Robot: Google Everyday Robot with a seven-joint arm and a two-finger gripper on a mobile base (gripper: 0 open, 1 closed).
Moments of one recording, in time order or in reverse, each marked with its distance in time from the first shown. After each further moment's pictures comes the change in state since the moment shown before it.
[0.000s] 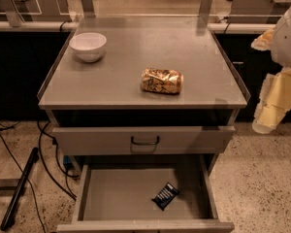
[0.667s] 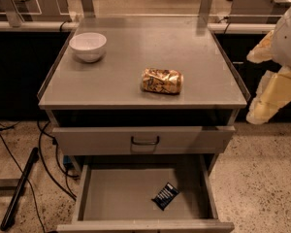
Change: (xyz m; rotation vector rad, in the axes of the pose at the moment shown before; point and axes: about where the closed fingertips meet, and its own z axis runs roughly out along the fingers) arm 0.000 0.000 0.000 0.000 0.000 0.000
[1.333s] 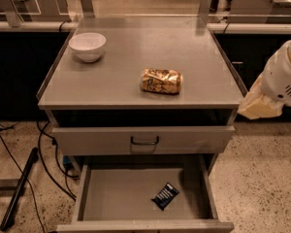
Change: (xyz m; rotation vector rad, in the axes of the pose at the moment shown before) arm 0.018 0.018 0.053 -0.006 -0.017 0.156
